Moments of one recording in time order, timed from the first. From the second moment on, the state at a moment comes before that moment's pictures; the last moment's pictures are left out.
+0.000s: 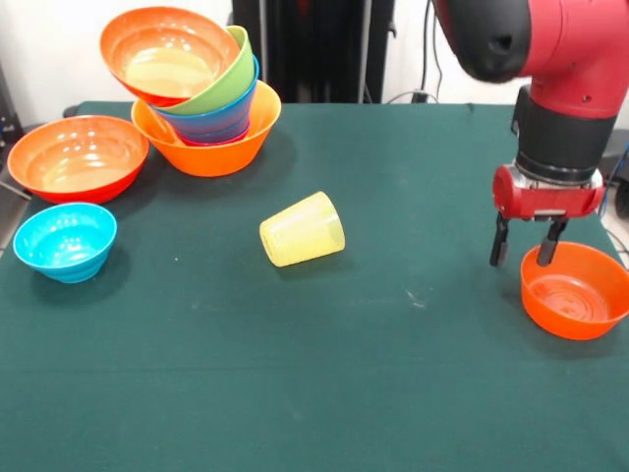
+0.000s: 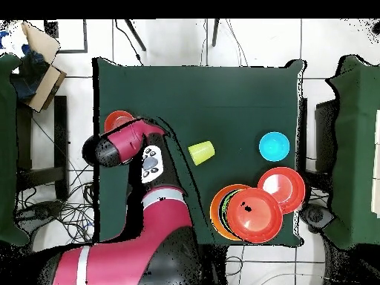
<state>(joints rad) 0.04 -0.39 0.15 1.36 -0.45 0.48 2.12</state>
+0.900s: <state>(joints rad) 0.12 -0.32 0.06 1.26 -0.45 0.40 2.12</state>
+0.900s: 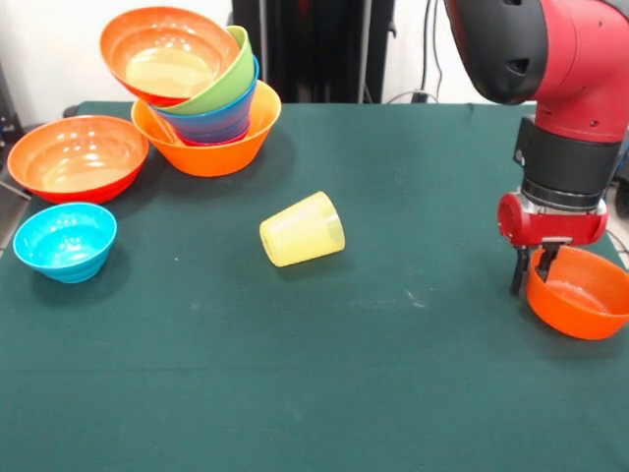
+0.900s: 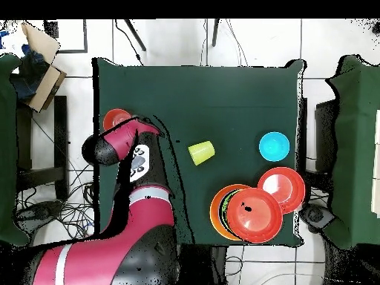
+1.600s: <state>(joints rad) 0.07 -0.45 0.08 1.40 -0.42 0.40 2.12</state>
